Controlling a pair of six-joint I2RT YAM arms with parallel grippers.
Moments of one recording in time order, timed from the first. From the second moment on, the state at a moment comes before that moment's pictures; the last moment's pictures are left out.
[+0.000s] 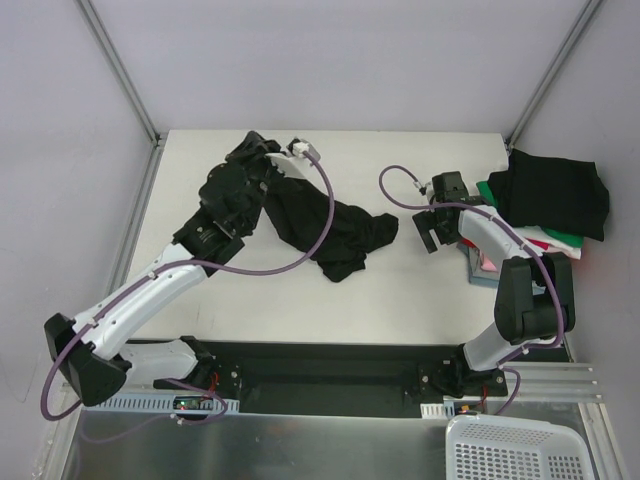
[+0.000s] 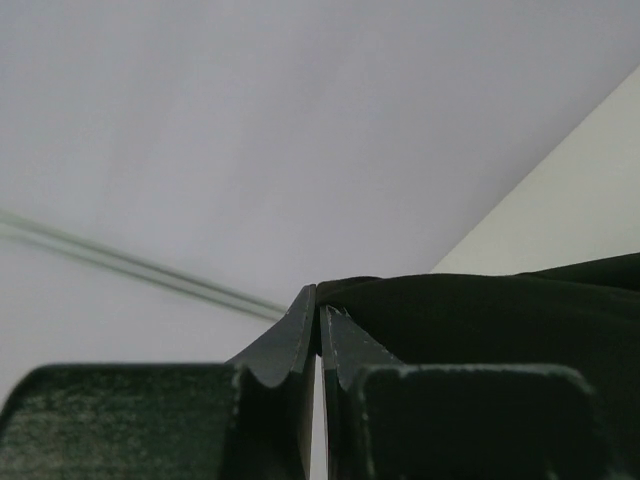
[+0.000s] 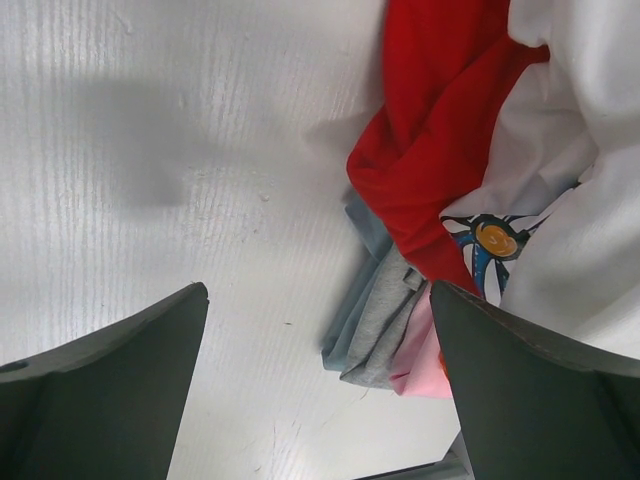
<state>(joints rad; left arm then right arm) -0.73 1.20 1.20 0.08 -0.52 1.07 0.19 1.58 1.08 -0.64 0.30 -0.27</state>
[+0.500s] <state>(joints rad) -0.73 1.07 0.81 0.04 -0.66 1.14 0.24 1.72 1.41 -0.71 0.26 -0.27</state>
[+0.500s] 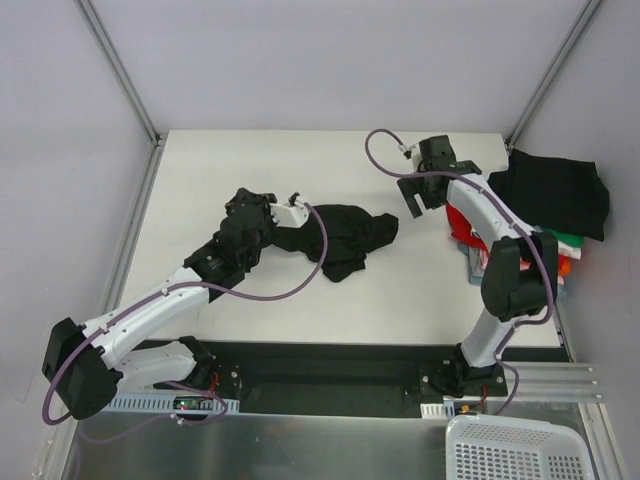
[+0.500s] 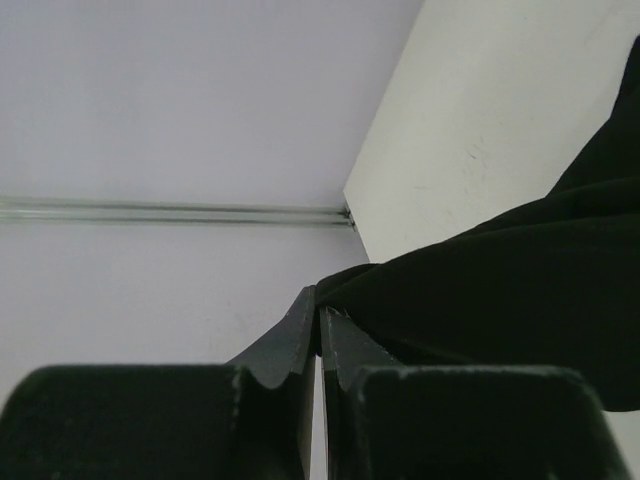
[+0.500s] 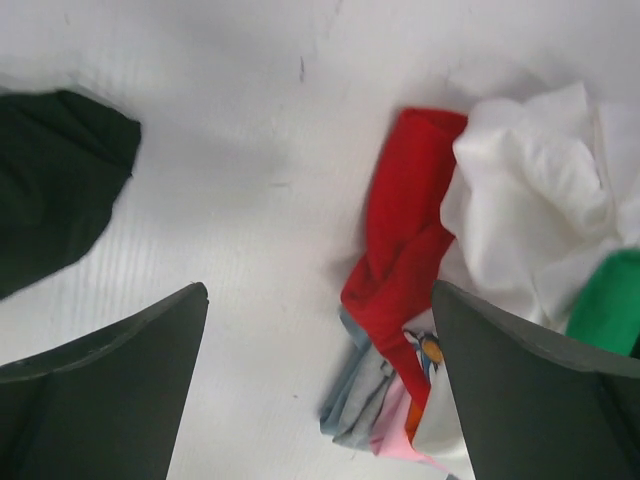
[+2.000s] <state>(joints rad) -0.73 1.26 0.71 0.02 -0.67 0.99 0.46 2.11 1.74 -0.84 0.12 -0.29</state>
